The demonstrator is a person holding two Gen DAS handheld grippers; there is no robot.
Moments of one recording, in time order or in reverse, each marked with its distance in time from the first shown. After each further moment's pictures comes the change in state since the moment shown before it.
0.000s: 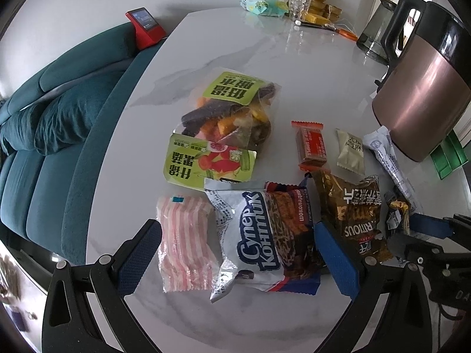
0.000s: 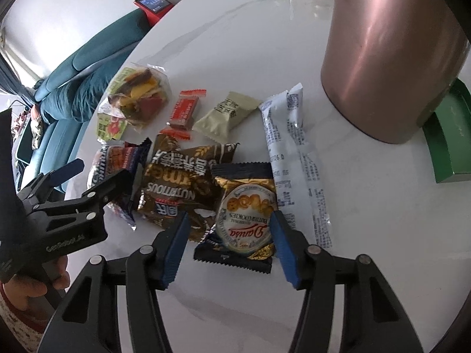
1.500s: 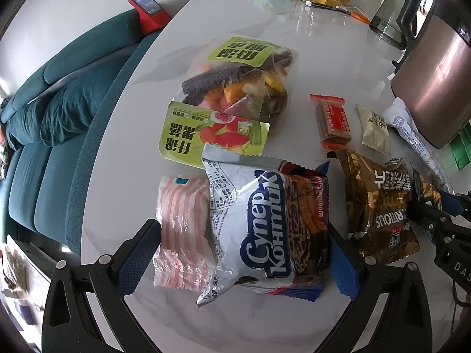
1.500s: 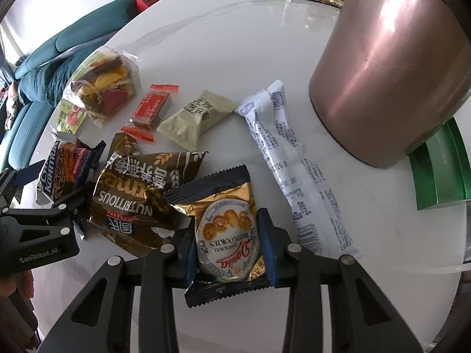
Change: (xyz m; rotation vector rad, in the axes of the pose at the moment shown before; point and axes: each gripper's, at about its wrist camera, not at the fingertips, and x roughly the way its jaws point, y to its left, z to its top) left arm 0.028 0.005 -0.008 0.004 0.073 0.051; right arm 0.026 0.015 0.002 -0.106 -0.020 -0.169
